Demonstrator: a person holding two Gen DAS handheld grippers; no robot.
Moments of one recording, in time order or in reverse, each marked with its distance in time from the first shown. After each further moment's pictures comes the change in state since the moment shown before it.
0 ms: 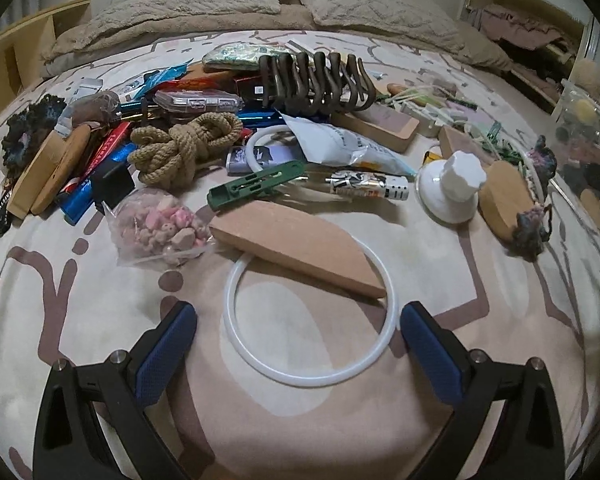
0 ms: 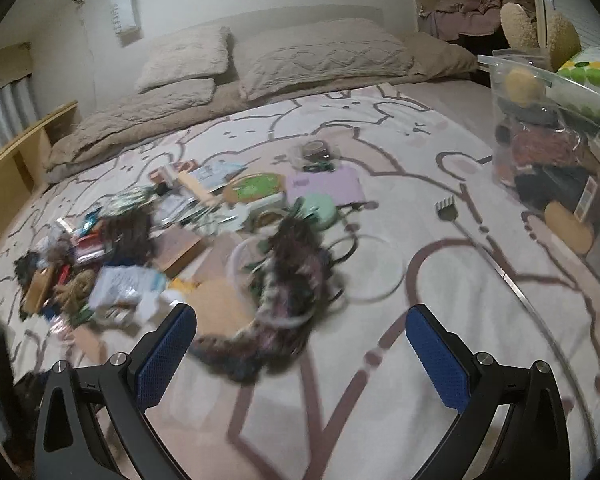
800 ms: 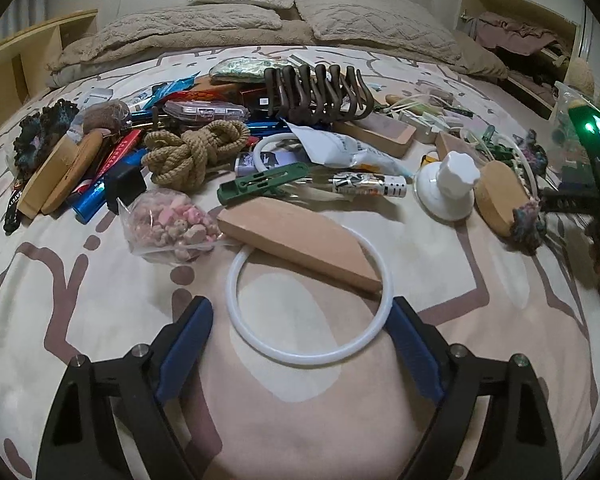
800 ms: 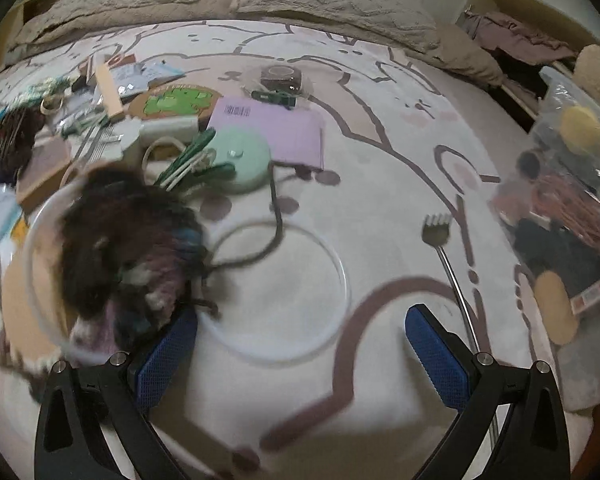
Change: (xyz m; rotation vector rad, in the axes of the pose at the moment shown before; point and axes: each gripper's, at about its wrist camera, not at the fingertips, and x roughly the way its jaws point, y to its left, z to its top) left arm -0.006 -0.003 -0.010 0.023 -0.054 0.020; right arm 0.106 -0.019 0.017 -0.291 0.228 -0.182
